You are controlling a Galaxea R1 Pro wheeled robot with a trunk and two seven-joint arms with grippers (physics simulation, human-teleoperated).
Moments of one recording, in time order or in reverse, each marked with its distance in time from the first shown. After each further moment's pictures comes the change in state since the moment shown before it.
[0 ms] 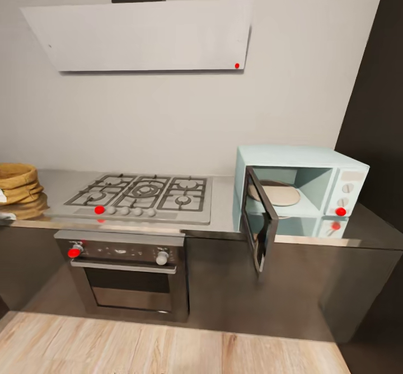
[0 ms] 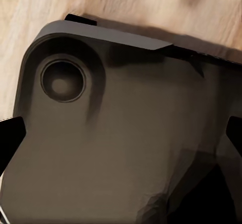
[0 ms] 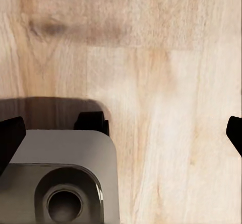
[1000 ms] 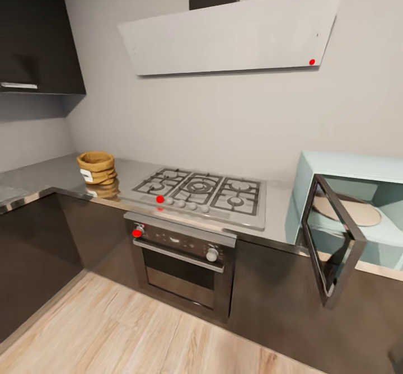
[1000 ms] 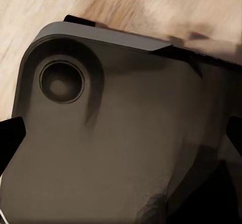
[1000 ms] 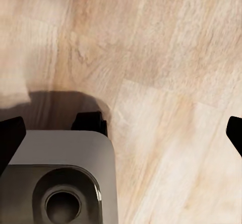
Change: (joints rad) left arm 0.000 -0.001 -0.001 -0.002 -0.002 0.000 -0.001; right arm 0.000 0.004 0.001 0.000 0.000 -0.001 -0.017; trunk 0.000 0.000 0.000
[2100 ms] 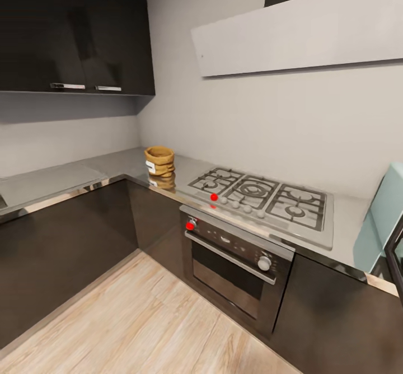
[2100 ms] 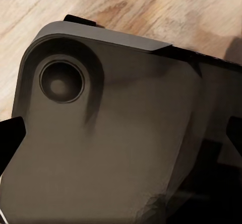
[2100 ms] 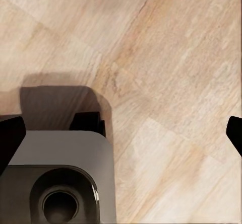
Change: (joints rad) left arm 0.000 0.000 0.001 0.000 0.002 0.000 0.000; right arm 0.000 -0.005 -0.001 -0.001 -0.002 0.002 0.000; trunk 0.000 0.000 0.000
